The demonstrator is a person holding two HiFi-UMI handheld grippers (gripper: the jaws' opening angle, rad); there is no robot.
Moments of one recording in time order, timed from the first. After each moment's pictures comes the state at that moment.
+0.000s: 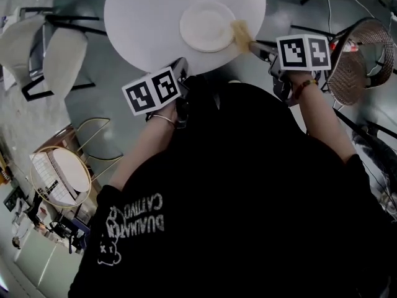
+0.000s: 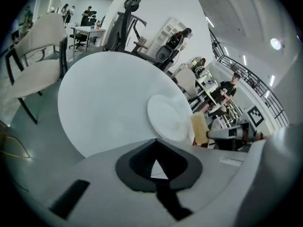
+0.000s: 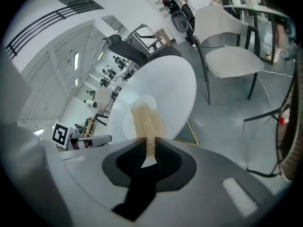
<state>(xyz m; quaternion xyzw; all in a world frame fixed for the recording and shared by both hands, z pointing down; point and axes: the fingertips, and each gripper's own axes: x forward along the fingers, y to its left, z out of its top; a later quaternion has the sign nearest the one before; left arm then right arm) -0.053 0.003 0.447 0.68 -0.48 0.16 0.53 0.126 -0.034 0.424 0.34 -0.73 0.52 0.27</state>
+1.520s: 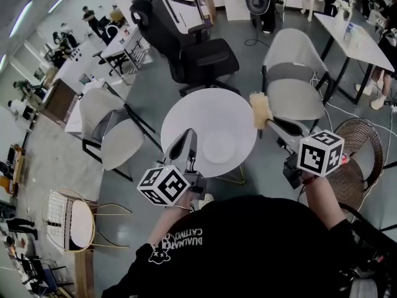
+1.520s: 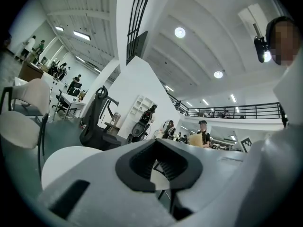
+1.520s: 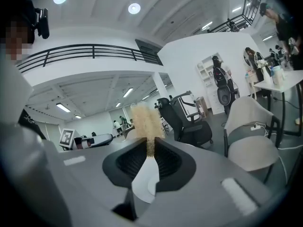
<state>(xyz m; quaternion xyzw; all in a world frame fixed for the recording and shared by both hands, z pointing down) -0.011 0.008 0.127 0.80 -0.55 -0.15 0.20 0.188 -0.031 0.131 0.31 -0.92 0.22 0.03</state>
